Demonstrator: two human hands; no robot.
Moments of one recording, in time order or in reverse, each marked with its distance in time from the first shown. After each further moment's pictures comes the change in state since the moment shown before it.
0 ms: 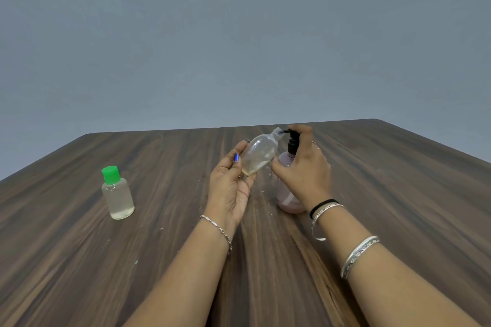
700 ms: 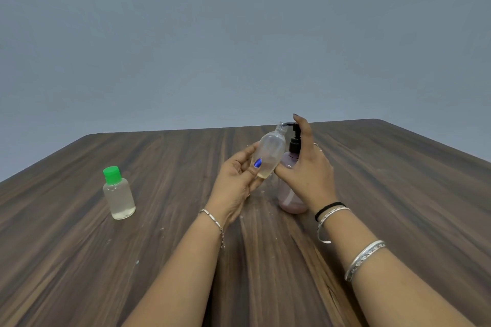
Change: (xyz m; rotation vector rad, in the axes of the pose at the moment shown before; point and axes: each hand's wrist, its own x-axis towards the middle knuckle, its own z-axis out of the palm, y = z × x) left_hand -0.002 0.004 -0.002 0.434 -0.277 0.023; right_hand 0.000 0.004 -0.005 0.050 -0.051 -0.014
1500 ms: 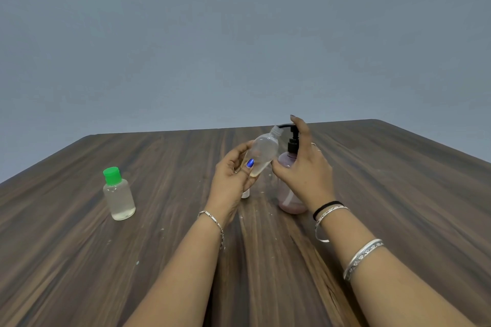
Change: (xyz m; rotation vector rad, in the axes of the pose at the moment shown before) left_hand 0.003 -0.004 -0.007 0.171 0.120 0.099; right_hand 0.000 -0.004 -0.003 -0.056 -0.016 -0.007
